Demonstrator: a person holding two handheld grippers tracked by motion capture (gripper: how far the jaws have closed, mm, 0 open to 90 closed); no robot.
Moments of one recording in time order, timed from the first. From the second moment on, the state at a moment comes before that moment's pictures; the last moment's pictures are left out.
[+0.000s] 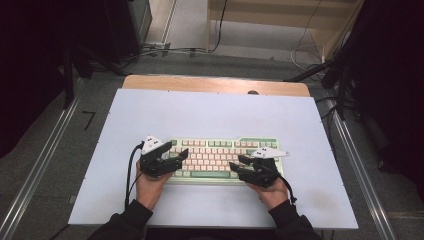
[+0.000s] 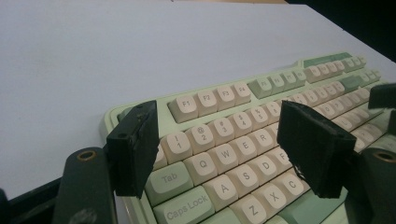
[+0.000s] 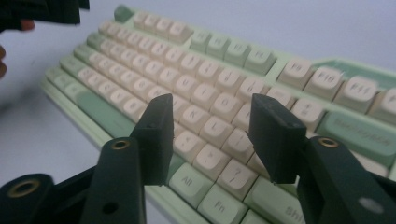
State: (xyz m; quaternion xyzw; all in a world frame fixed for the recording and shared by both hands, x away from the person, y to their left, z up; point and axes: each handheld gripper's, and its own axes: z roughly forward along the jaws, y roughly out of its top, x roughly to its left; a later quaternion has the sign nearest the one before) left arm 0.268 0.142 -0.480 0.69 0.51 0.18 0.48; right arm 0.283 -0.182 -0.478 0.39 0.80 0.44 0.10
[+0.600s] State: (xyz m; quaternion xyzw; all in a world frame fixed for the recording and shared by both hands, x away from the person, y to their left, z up) left arm 0.268 0.142 -0.480 0.69 0.51 0.18 0.48; right arm 0.290 -0.201 -0.465 0.44 0.77 0.47 0.09
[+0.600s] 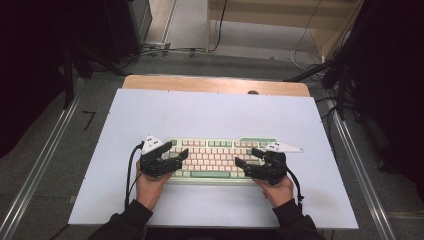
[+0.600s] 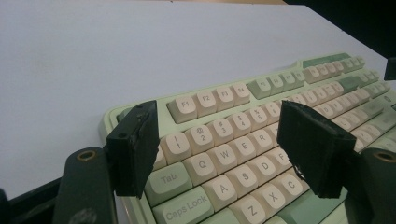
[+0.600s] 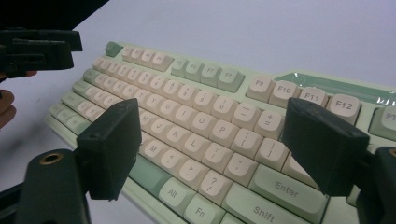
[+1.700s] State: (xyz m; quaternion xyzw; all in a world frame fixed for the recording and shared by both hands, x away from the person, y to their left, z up) left arm 0.268 0.141 -0.480 0.69 0.51 0.18 0.48; right arm 0.287 -0.204 -0.463 0.44 0.76 0.46 0.13
